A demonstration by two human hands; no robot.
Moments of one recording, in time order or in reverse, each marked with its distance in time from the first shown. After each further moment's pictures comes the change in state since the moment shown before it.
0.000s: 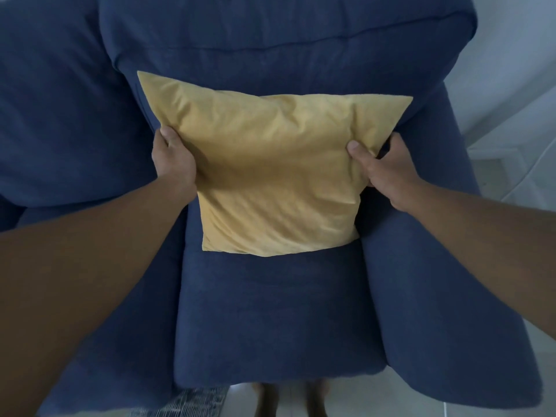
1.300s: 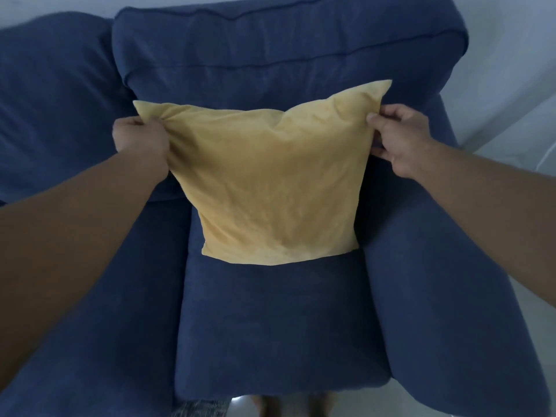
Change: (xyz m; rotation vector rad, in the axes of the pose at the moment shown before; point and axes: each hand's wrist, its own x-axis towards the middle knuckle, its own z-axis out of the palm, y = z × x) left_hand 0.019 0.063 -0.031 0.042 0.202 -0.079; right_hand 0.018 -0.067 -0.011 0.199 0.115 0.061
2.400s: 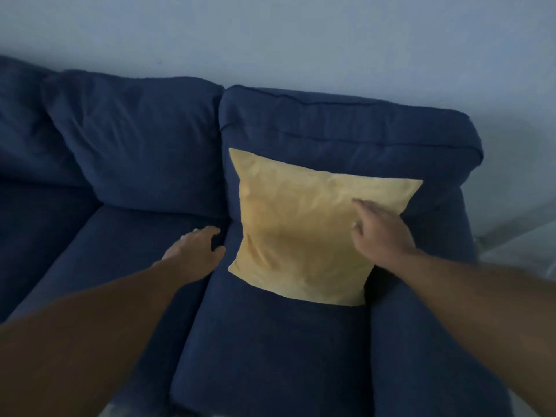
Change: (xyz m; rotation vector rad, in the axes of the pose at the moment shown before) left_hand -0.089 -0.087 -0.130 1.011 -0.509 0.261; right_hand -0.096 -0.006 0.027 -1.276 -0.325 -0.641
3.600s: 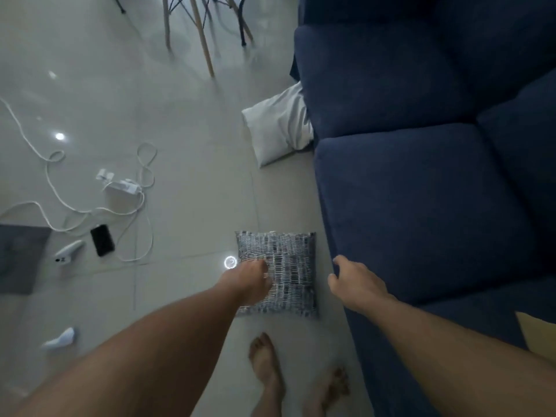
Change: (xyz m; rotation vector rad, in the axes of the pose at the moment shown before) left_hand -0.368 -0.468 0.270 -0.689 -0.092 -0.760; right_hand -0.257 -0.558 0.344 -0.508 -0.849 -0.662
